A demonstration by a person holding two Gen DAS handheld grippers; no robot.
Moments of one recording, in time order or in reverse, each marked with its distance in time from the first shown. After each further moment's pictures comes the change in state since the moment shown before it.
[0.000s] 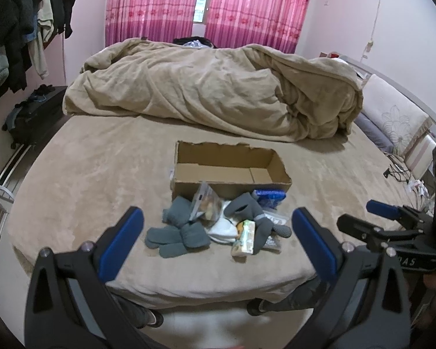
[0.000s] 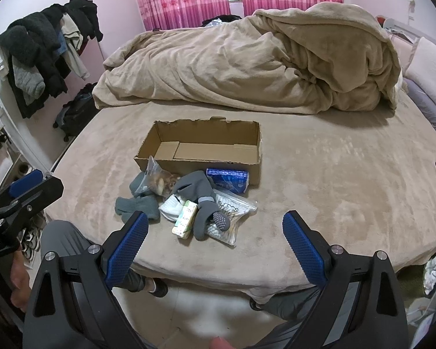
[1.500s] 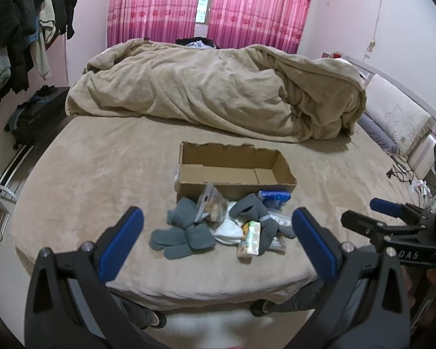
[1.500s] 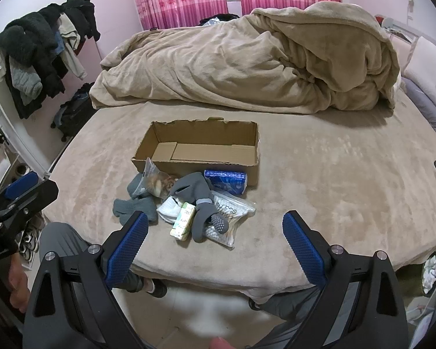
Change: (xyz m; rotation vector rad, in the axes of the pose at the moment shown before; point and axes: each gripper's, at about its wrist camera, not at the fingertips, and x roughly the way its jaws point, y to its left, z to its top) left arm -0.001 0.005 0.004 -0.002 0.007 0.013; right arm 0.002 -0.004 0.003 0.002 0.009 -0.009
